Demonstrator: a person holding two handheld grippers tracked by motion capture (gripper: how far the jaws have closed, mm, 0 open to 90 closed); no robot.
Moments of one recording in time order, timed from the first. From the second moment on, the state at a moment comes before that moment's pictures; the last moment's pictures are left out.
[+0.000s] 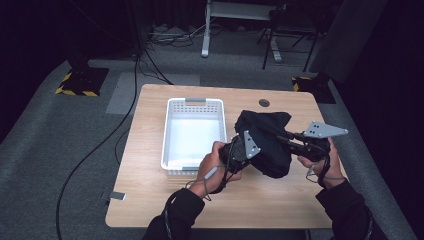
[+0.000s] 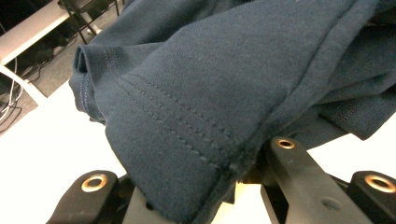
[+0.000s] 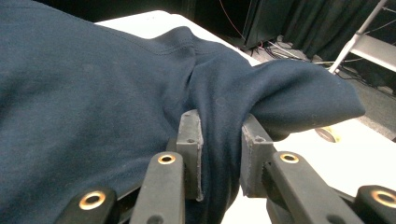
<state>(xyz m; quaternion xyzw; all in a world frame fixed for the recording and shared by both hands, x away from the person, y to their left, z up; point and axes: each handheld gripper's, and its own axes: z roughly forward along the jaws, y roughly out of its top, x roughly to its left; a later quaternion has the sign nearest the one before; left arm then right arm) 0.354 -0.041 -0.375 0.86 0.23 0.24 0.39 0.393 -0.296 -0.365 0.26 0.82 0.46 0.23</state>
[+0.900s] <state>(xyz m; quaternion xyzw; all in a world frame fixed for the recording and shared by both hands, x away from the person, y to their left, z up) 0.355 -0.013 -0.370 0.85 0.26 0.26 0.38 0.401 -0.265 -0.356 0.24 0.82 0.46 0.24</state>
